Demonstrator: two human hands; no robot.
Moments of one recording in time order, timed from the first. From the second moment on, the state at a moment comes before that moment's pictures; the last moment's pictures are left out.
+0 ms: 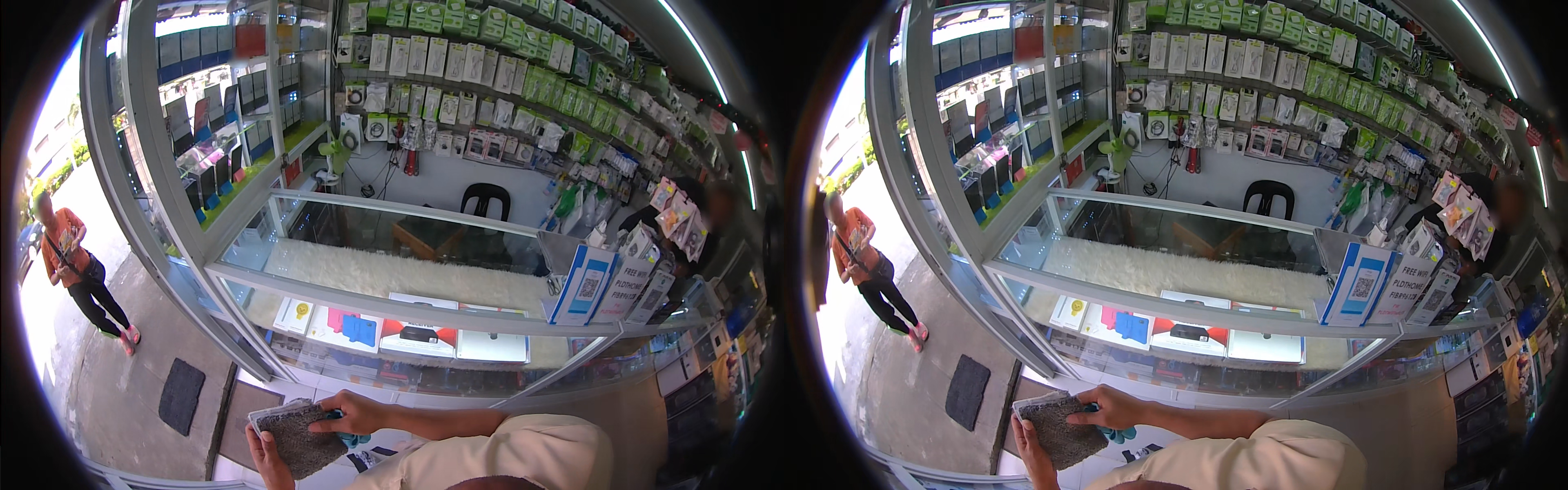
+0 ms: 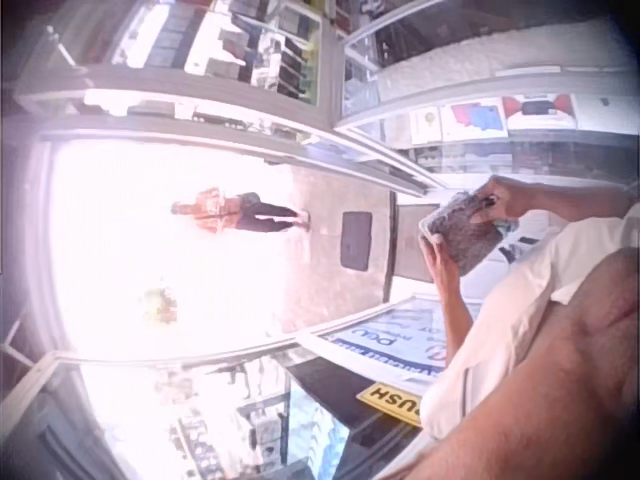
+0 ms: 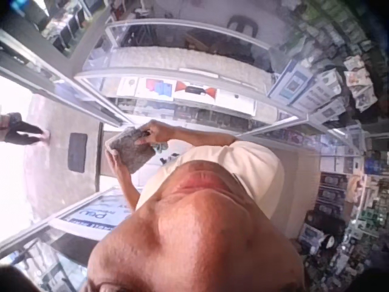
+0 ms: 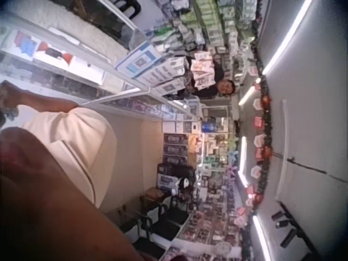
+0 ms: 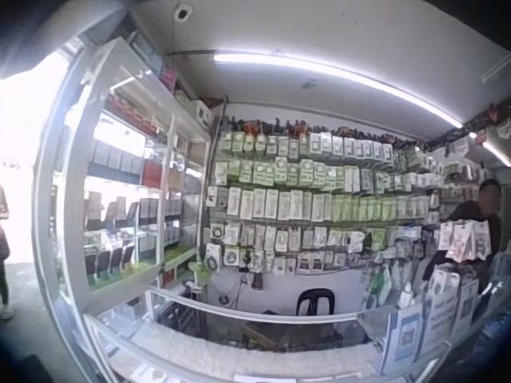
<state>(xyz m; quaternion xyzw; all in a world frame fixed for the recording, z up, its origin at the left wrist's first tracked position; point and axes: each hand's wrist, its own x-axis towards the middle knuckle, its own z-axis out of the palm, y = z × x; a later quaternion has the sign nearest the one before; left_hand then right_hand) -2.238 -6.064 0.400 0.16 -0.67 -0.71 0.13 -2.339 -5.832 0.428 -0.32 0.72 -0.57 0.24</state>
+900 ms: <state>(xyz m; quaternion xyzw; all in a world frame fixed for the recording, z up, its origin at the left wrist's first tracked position) -2.254 -6.071 0.418 0.10 -0.61 -0.78 0.08 -2.387 -5.857 0.404 -0.31 0.59 -0.65 0.36</state>
